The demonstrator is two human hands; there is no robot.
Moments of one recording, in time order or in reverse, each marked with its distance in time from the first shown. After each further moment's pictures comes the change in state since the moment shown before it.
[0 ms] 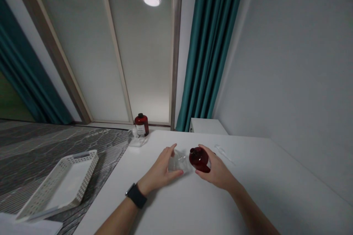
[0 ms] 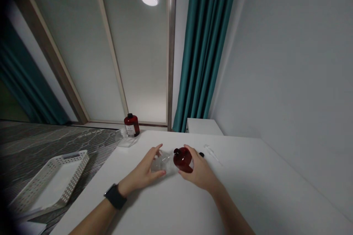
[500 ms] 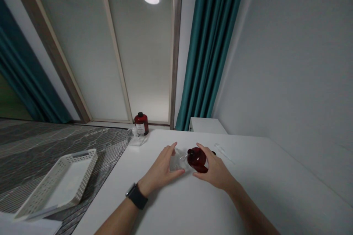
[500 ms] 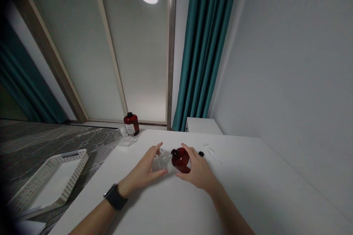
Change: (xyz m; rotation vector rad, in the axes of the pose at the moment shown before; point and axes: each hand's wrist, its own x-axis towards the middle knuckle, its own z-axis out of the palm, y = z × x) left_hand 0.002 0.009 -0.001 0.052 0.030 -0.010; right_hand 0.000 -0.009 0.002 -0.127 -0.035 -0.038
